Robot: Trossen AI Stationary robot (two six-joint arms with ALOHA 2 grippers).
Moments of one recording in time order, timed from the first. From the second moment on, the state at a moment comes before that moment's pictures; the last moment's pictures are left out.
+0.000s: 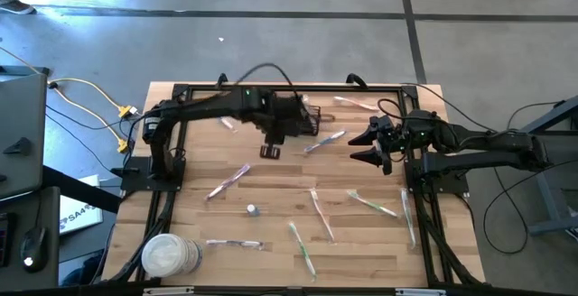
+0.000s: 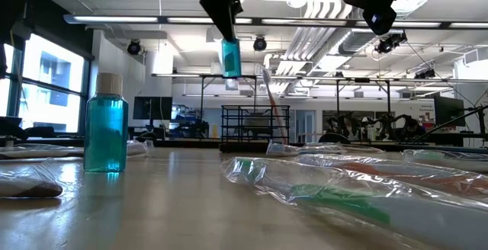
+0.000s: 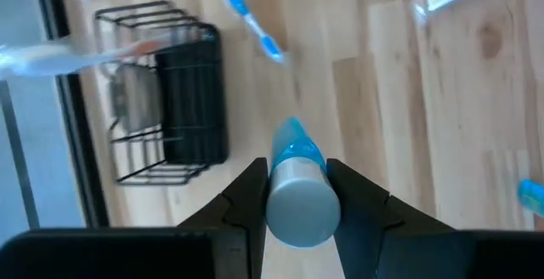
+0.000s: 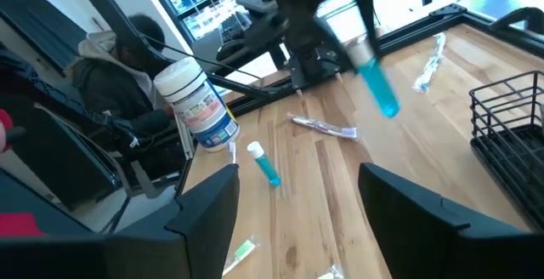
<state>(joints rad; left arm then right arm) 0.14 1.85 1.99 -1.29 -0.12 0.32 -0.13 0.69 0.61 -0.12 -0.23 0.42</state>
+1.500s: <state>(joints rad) 0.36 2.01 2.04 -1.08 -0.01 0.47 -0.13 0.69 0.61 -0.17 -0.13 0.40</state>
